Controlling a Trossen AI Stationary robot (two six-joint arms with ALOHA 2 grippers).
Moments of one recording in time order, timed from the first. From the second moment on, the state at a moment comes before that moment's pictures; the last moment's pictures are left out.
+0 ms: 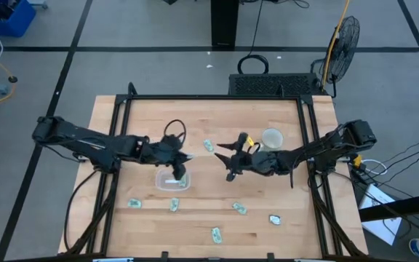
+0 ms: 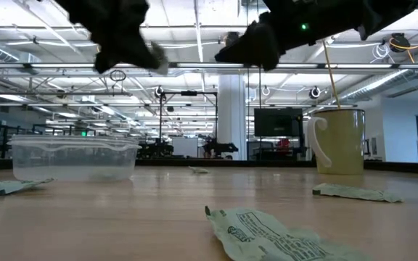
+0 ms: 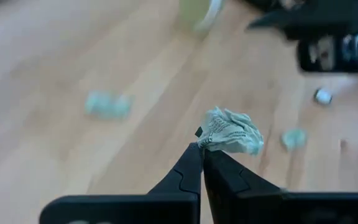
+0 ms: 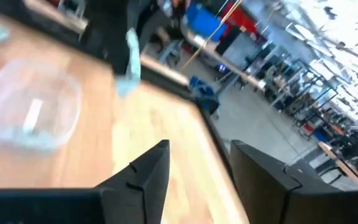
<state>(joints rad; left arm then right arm) -0.16 1.24 0.84 -0.32 -0.27 -0.65 0.21 1.55 0.73 0.64 0.63 -0.51</state>
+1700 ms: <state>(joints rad) -0.26 1.24 0.77 -0.29 -0.02 -1.03 0.23 1.55 0.73 0.44 0.54 -0.43</state>
